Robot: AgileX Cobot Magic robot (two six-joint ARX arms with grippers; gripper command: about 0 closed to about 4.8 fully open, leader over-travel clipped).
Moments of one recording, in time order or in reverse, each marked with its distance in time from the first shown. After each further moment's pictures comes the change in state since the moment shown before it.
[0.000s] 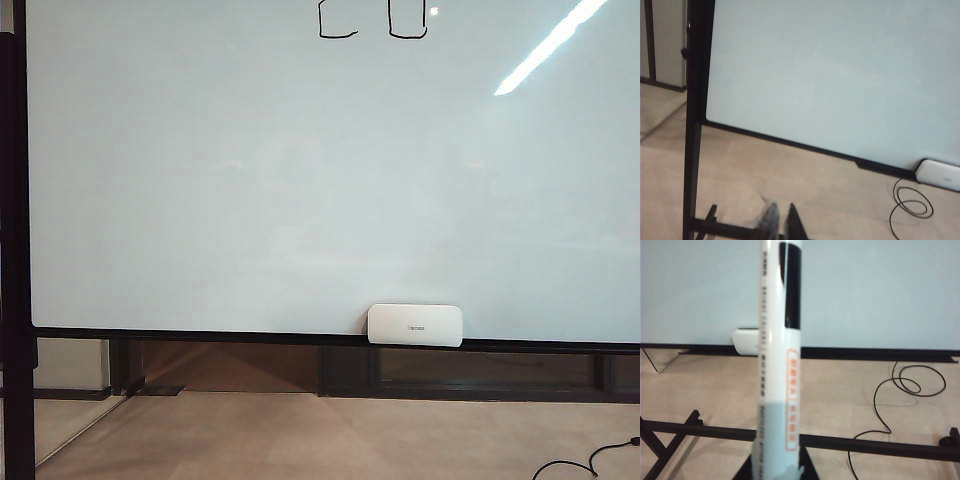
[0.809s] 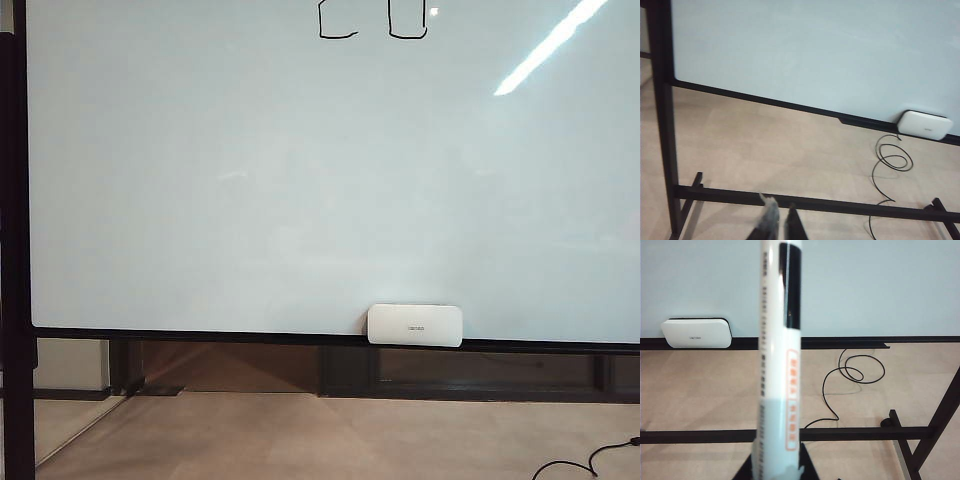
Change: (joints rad) left arm -0.027 0.000 -0.014 -0.113 0.085 0.048; right arm -0.002 0.000 -0.031 -0.005 0.203 -0.051
